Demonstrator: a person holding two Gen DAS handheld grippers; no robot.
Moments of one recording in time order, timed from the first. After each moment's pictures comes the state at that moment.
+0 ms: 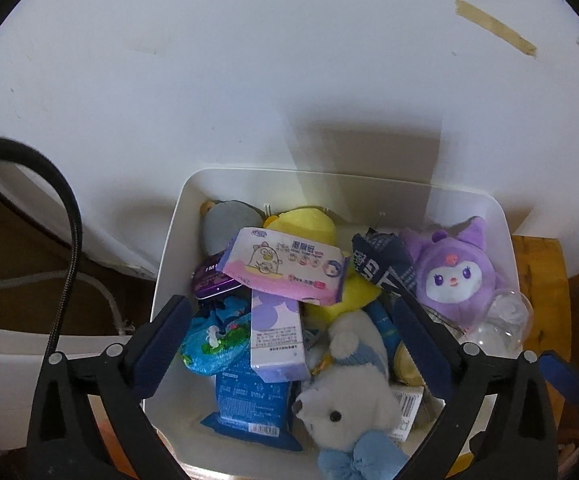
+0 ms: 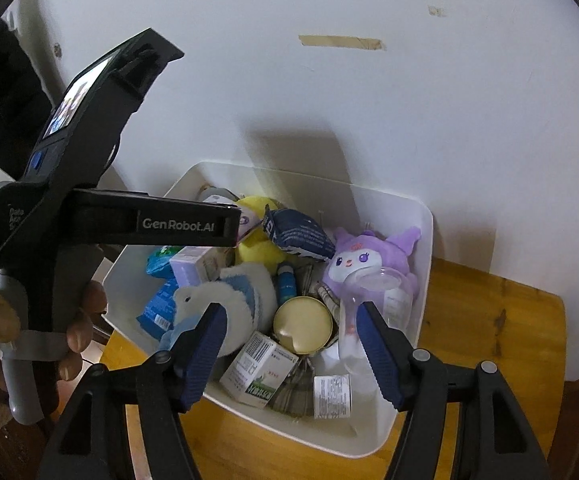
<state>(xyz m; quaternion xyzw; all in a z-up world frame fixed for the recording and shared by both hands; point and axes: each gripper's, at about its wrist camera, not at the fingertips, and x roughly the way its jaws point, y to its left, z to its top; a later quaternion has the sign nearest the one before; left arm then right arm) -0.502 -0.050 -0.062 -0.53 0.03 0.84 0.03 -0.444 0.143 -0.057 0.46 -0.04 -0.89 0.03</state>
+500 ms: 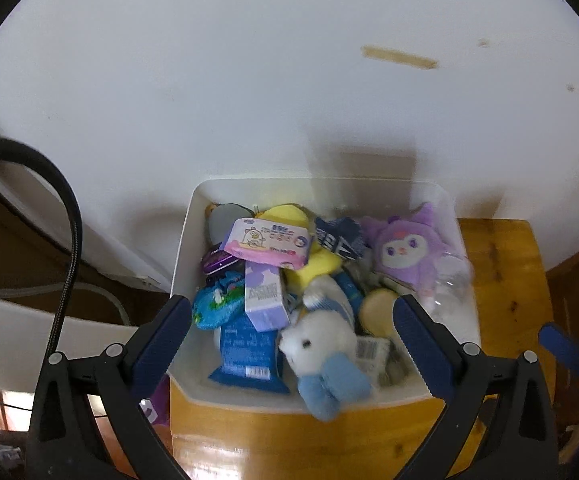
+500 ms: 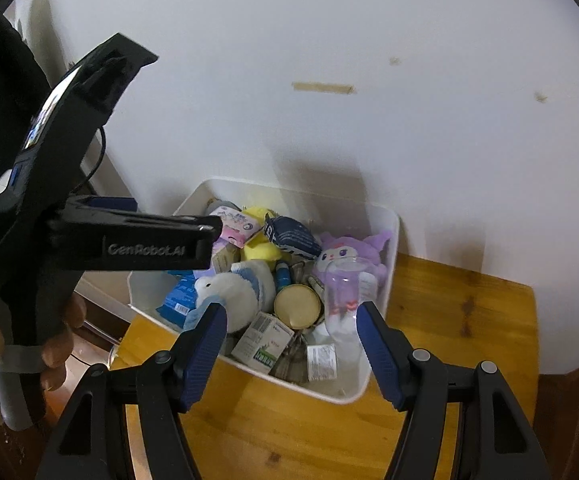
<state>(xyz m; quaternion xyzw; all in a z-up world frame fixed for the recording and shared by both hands) -0.440 -0.040 -0.004 -0.50 0.07 0.86 0.09 -0.383 0.144 -0.001 0.43 -0.05 -0.90 0.01</state>
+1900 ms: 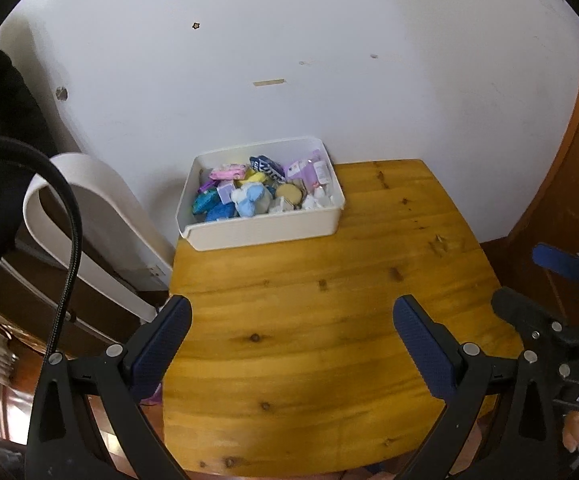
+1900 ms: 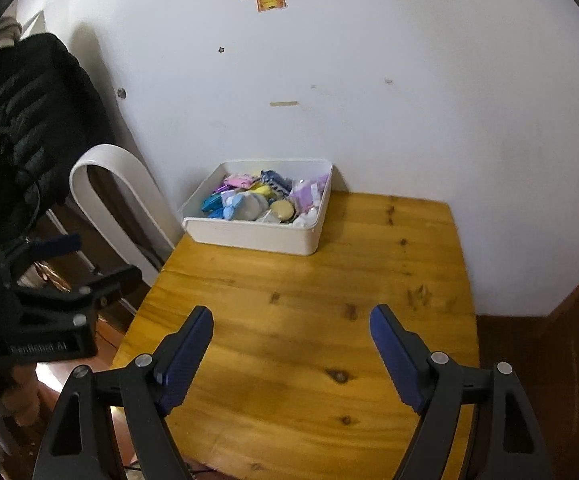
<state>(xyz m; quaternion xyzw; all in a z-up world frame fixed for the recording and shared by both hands) -0.103 -0.041 0.065 -0.41 0.10 0.90 0.14 -0.073 0.137 0.058 0.39 -0.09 -0.92 -0.03</state>
